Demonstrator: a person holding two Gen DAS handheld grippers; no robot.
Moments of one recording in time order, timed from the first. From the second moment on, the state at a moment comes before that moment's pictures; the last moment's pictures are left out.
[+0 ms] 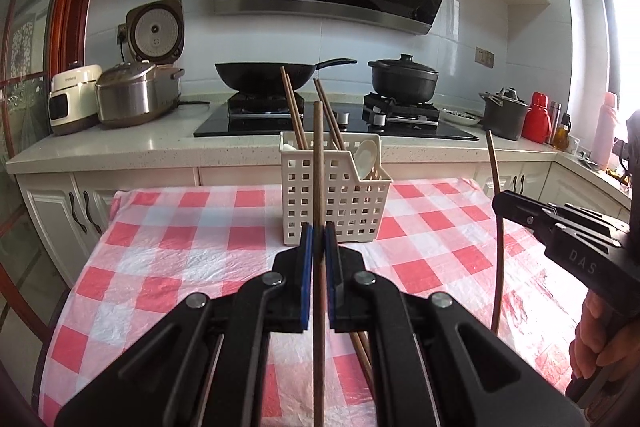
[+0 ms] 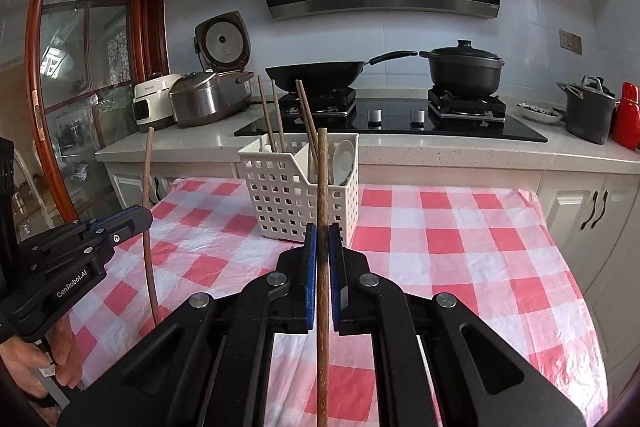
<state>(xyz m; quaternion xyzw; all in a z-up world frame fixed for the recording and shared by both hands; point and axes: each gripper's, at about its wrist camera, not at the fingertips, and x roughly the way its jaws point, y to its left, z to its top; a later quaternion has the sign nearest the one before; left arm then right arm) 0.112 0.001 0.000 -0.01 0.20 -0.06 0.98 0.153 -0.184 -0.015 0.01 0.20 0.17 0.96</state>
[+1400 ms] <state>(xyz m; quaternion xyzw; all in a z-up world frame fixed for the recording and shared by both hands) 0.136 -0.004 0.053 0.01 0.13 -0.06 0.99 0.168 -0.175 0.032 -0.02 0.14 0.18 0.97</state>
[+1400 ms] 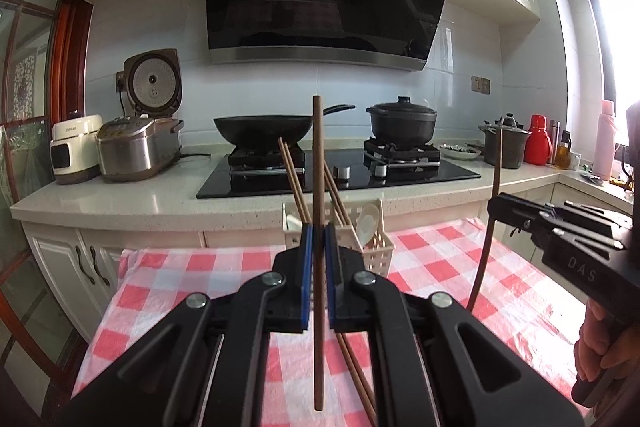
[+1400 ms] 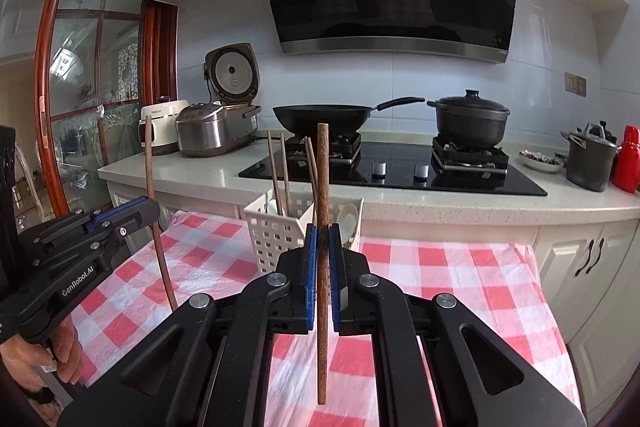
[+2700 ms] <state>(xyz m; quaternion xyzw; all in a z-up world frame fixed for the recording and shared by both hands) 0.350 0.005 0.141 -0.04 0.12 -0.05 0.99 0.348 -0.158 0.110 0.01 0.14 0.23 0.96</state>
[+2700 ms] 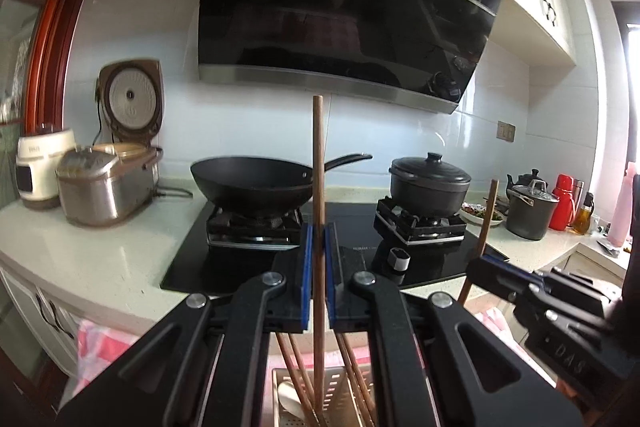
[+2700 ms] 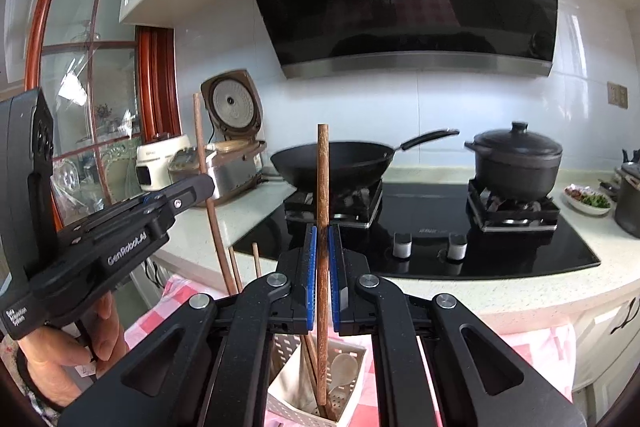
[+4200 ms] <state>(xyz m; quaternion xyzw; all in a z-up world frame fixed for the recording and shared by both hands) 0.176 0.053 -0.037 -0.05 0.23 0.06 0.97 0.249 -0.160 -0.045 0.05 0.29 0.21 0.93</state>
